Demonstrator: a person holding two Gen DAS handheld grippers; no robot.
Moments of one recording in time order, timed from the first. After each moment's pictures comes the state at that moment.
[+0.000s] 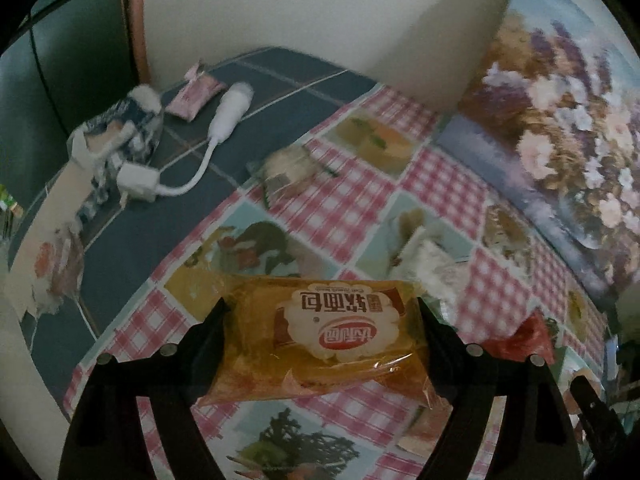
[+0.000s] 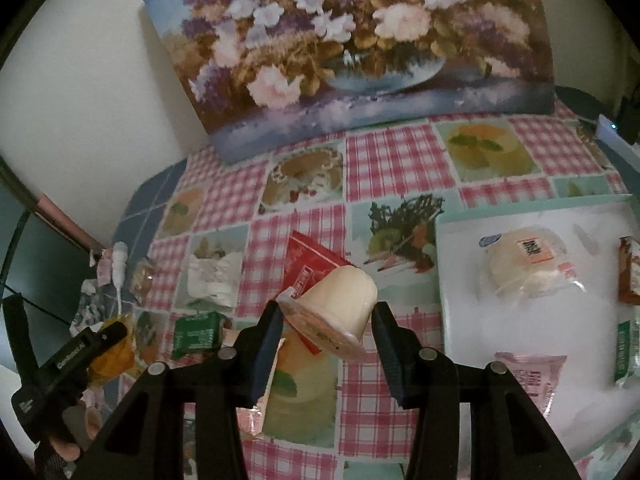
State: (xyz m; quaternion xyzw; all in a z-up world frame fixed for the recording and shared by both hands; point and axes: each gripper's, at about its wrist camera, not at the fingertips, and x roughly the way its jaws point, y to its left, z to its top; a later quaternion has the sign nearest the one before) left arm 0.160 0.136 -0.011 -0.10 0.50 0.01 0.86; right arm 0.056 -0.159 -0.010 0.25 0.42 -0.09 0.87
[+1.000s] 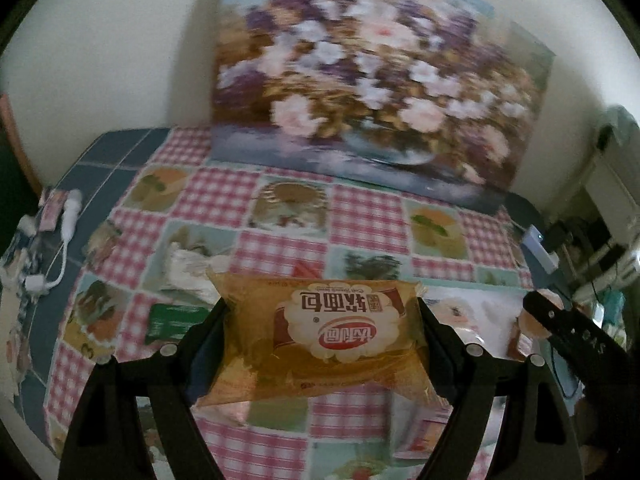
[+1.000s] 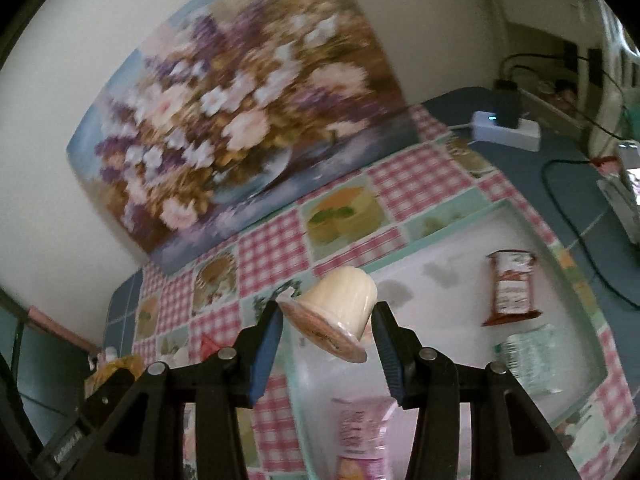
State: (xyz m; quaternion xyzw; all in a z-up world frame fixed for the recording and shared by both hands) left arm 0.086 -0.077 0.064 0.03 0.46 -0.20 0.87; right arm -0.036 -0.301 0.030 0.34 0.33 -0.22 0.85
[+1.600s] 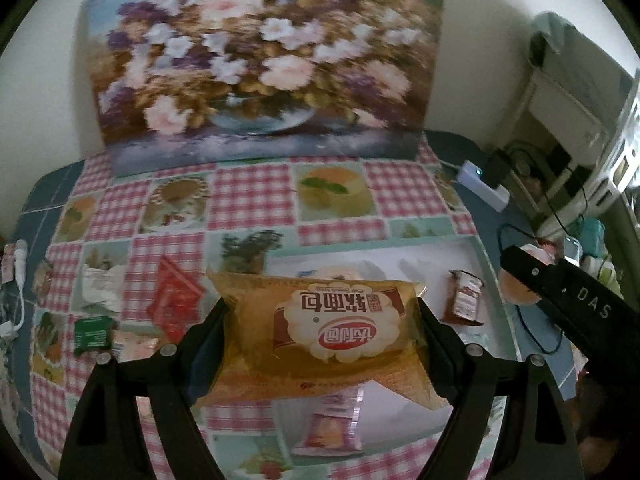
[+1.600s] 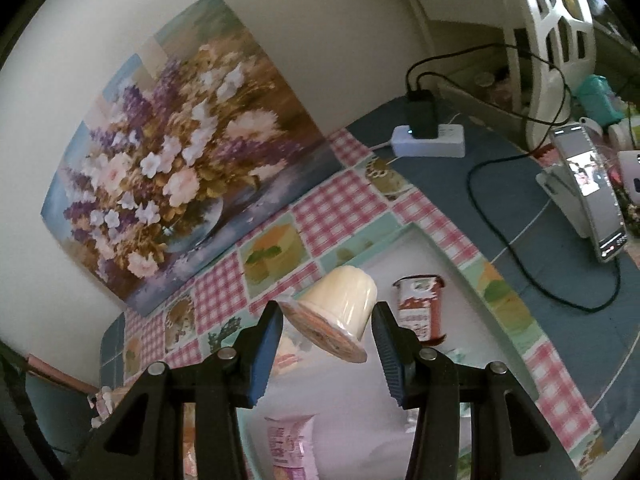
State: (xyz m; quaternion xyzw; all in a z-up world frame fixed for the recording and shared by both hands) left arm 0.034 -0.199 0.055 0.10 0.47 -0.29 0.83; right arm -0.094 -0.367 0.033 0.37 0.31 -0.28 0.83
